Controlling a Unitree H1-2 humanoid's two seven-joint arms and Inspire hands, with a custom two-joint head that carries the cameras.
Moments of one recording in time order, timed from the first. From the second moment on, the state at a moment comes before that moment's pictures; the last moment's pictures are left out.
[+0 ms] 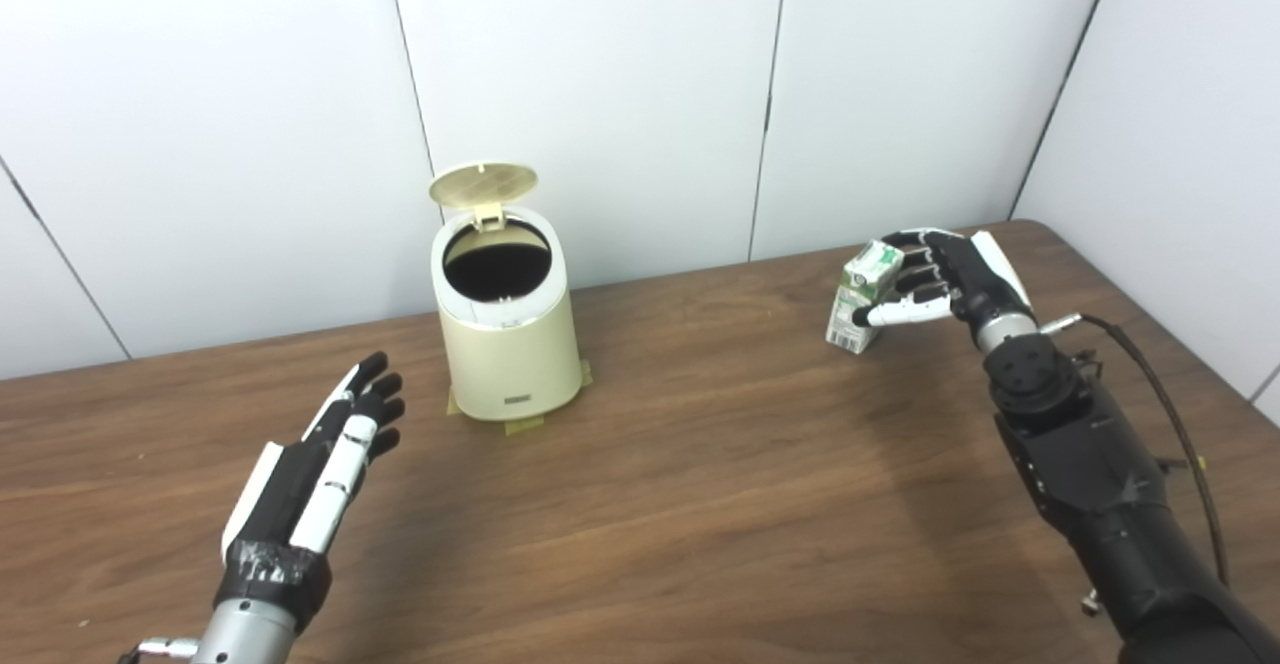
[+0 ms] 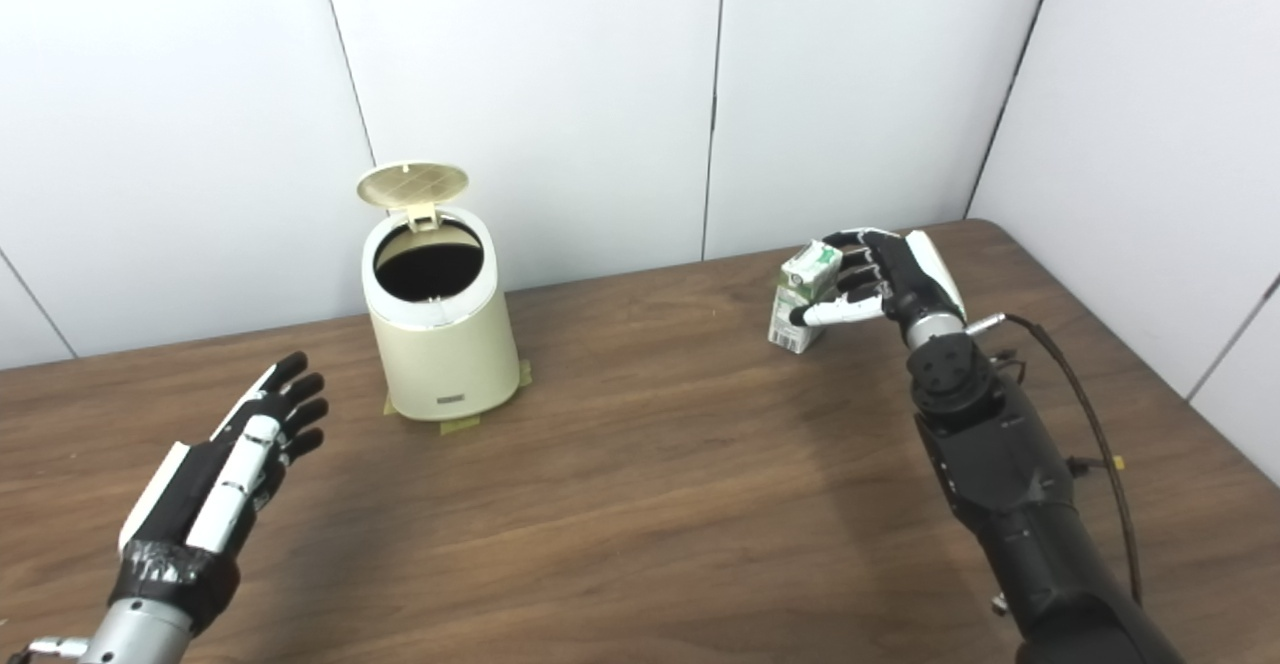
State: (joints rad) left arm -0.11 0.14 -0.06 -0.42 -0.03 0.47 -0.15; right arm -0.48 -0.50 -0.08 0.43 -0.25 0.22 -0.10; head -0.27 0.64
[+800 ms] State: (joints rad) left arm -0.10 0.14 -0.06 -0.42 -0.04 0.47 -0.15; right arm -0.48 -0.45 -0.07 0.42 -0.29 0.19 -0.16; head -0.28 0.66
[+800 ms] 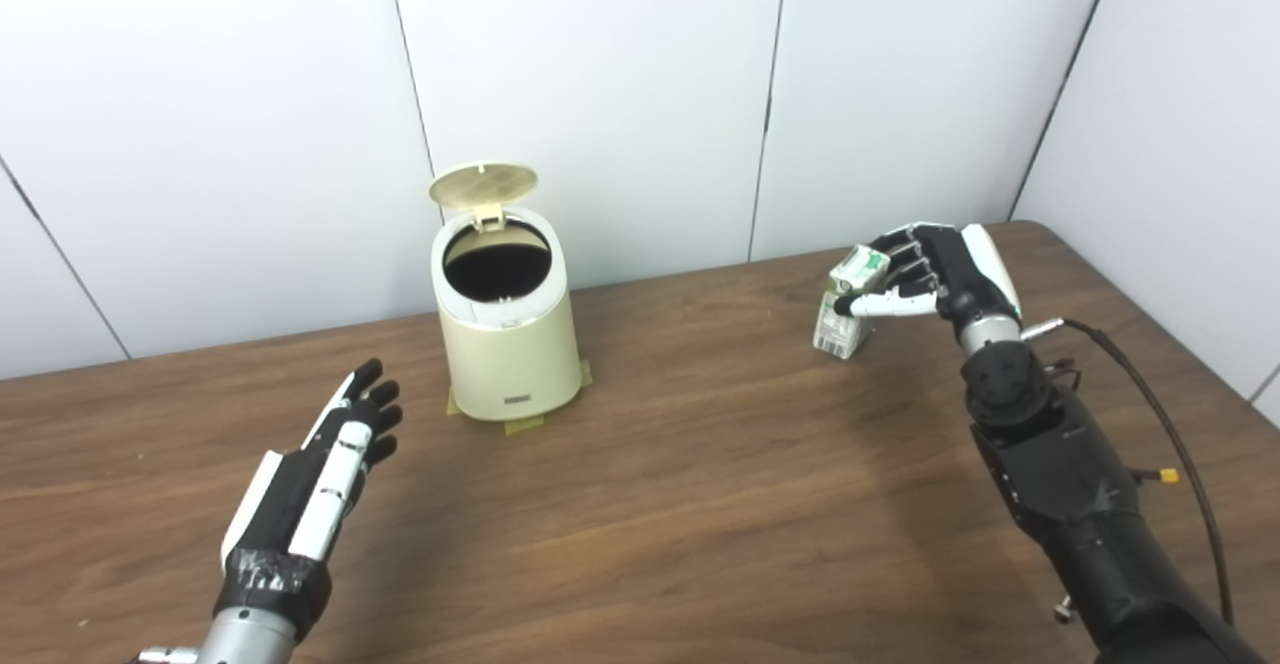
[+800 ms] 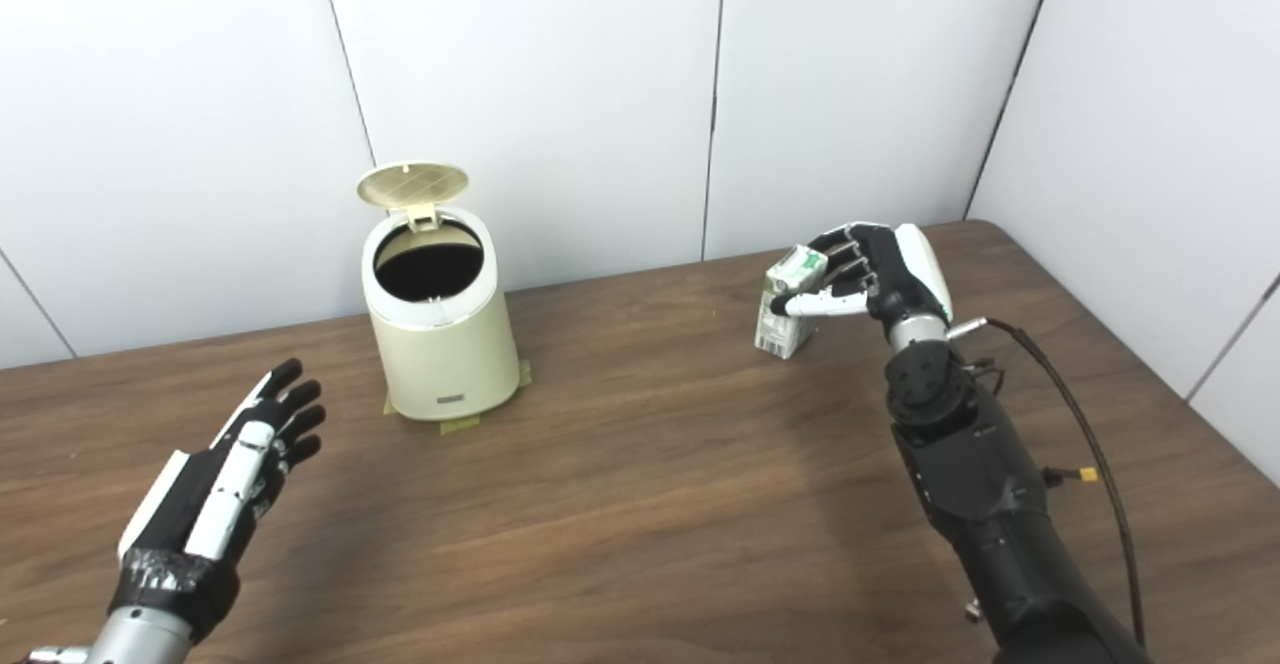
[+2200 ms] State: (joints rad) left arm -0.04 0.07 -0.05 -0.42 -0.03 0.46 -0.12; right arm -0.41 -0.28 0.04 -0.11 -0.53 0.17 -0.28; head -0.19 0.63
